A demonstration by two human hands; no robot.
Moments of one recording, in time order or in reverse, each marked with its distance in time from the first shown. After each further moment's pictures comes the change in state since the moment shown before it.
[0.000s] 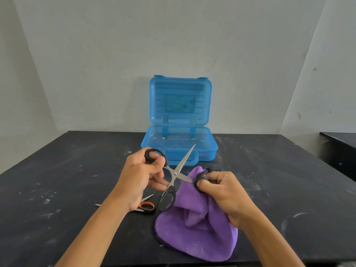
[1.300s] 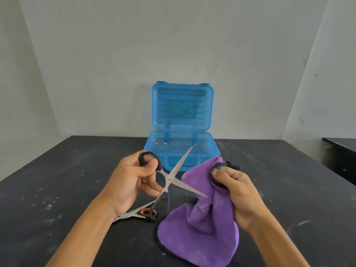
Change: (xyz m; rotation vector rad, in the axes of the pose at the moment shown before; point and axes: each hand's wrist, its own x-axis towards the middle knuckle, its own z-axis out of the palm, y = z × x) left_hand -0.002 0.014 -0.022 -0.163 -0.163 0.003; right_hand 0.002 -0.010 -0.013 0.419 -0.002 -0.051
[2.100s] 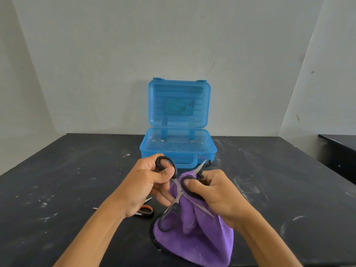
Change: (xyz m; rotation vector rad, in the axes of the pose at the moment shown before) left_hand 0.003 -0.009 0.028 0.145 -0.125 -0.077; right_hand -0.004 0.001 0.027 -0.481 -0.141 -0.062
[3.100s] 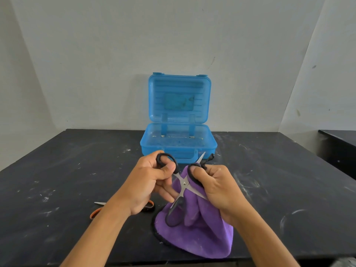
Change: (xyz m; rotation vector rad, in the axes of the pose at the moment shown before) left_hand -0.005 -0.005 0.007 -0.071 0.025 -0.014; right_hand 0.001 0.009 0.009 0.117 0.158 -0.012
